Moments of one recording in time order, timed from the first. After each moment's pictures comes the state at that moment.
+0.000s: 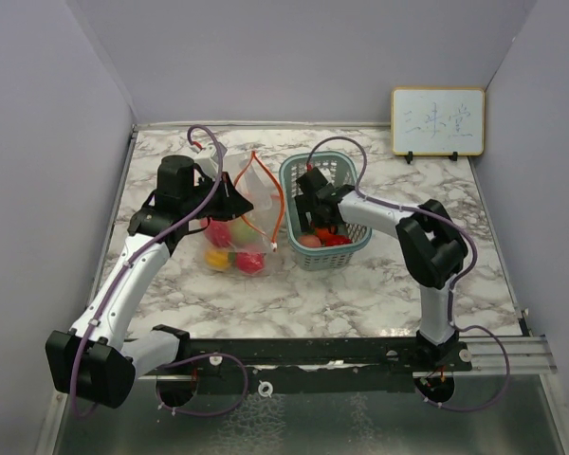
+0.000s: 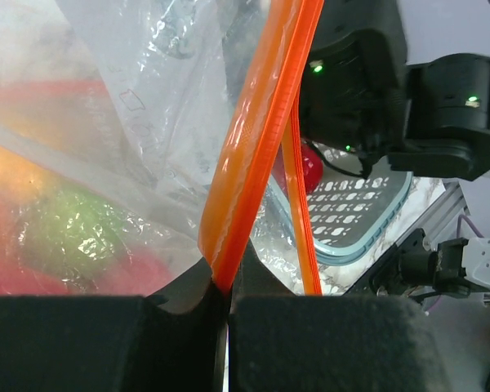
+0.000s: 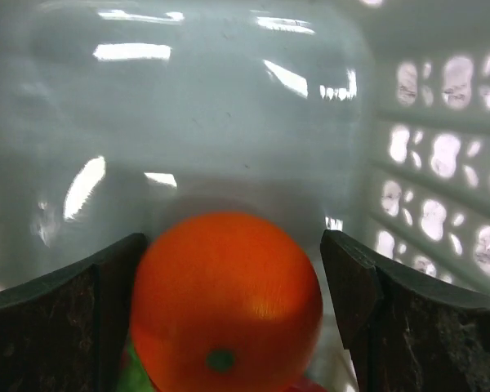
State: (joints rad) left arm -0.27 1.12 1.04 -0.43 0.52 -0.40; right arm 0.67 1.97 1.39 -0.47 0.36 0.35
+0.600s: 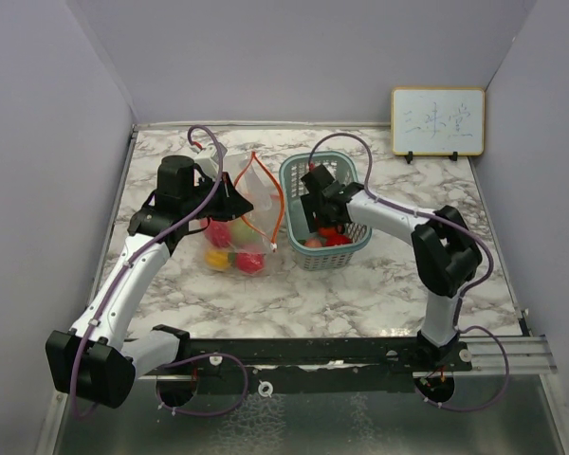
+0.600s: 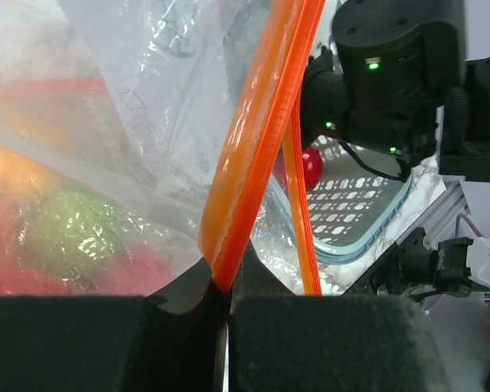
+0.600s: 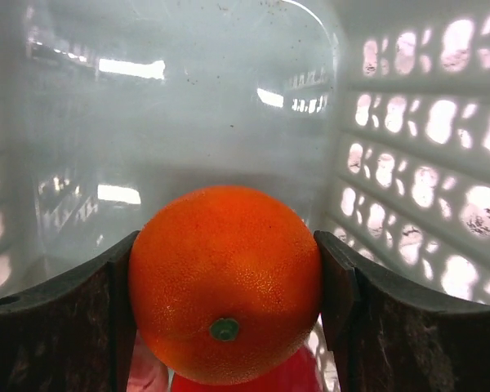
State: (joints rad) left arm -0.27 1.12 1.04 -0.44 0.52 -0.39; right arm 0.67 1.91 1.35 -0.53 0.34 0.30
